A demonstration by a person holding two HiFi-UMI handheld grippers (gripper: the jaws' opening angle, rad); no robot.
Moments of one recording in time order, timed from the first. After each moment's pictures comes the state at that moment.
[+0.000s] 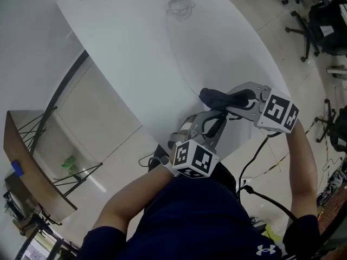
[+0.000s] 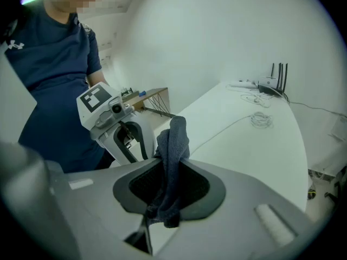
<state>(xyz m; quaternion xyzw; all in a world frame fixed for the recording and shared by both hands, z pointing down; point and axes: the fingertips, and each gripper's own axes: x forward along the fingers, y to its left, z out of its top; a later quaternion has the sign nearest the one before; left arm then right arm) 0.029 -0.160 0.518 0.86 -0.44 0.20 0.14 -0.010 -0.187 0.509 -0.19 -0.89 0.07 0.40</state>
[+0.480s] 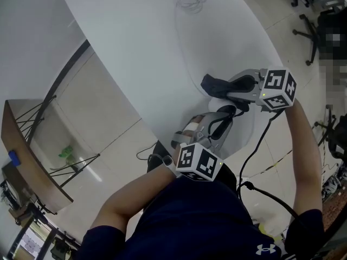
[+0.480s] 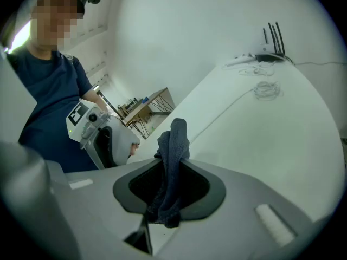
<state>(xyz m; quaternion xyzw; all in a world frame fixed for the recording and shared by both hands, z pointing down) 0.029 -0.166 0.516 0.87 -0.44 0.20 0.14 -0.030 -0.221 0.558 -0.23 -0.86 0.20 0.42</state>
